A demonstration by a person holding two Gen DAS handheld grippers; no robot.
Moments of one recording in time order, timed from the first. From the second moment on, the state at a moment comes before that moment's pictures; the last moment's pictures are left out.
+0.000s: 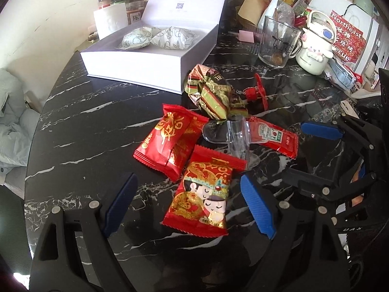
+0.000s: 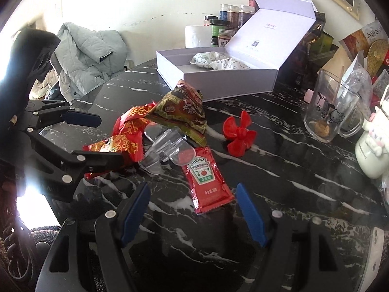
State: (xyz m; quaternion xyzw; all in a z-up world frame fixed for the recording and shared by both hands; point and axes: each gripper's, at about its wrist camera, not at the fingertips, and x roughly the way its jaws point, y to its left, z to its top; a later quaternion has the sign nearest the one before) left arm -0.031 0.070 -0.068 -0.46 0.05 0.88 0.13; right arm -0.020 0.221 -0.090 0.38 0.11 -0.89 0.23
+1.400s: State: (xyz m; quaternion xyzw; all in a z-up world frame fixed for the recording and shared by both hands) left arm -0.005 0.087 -0.079 -0.43 0.08 0.88 0.17; right arm -0.011 0.233 -0.099 0.44 0.10 -0.87 0.18
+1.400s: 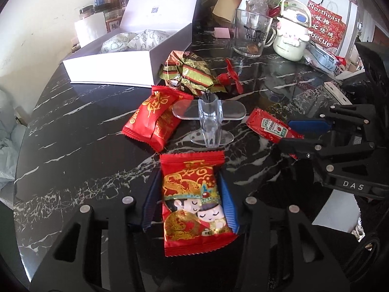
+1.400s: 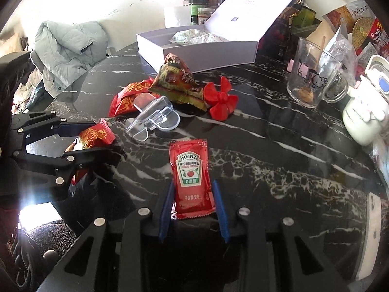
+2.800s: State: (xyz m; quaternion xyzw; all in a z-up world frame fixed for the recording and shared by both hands) left arm -0.005 0.101 -0.077 -0.46 0.11 0.86 0.19; right arm -0.014 0.230 -0.104 0.40 0.05 -0.89 0.19
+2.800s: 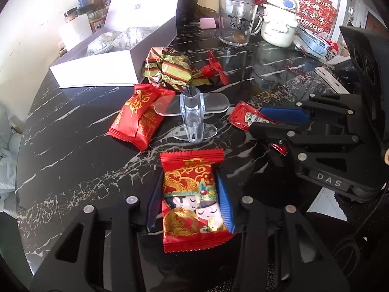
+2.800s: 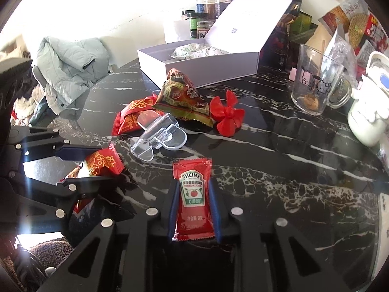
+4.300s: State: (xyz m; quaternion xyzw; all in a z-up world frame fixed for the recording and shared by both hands) left arm -0.008 0.072 -0.029 -0.44 0.08 0.88 0.15; right arm 0.006 0.236 -0.050 0.37 0.02 -0.90 0.22
